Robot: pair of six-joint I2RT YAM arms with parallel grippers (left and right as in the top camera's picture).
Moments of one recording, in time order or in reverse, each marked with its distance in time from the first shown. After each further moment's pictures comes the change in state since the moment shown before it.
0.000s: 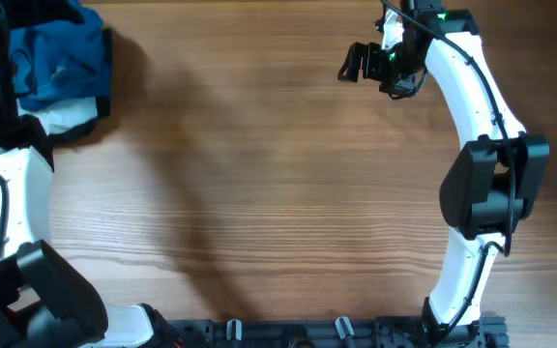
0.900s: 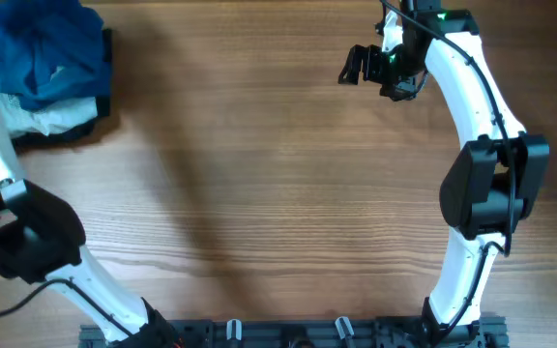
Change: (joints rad) left arm 0.000 0.446 0.912 -0.685 -0.161 -0.190; right arm 0.000 0.000 0.000 -0.025 0.000 0.003
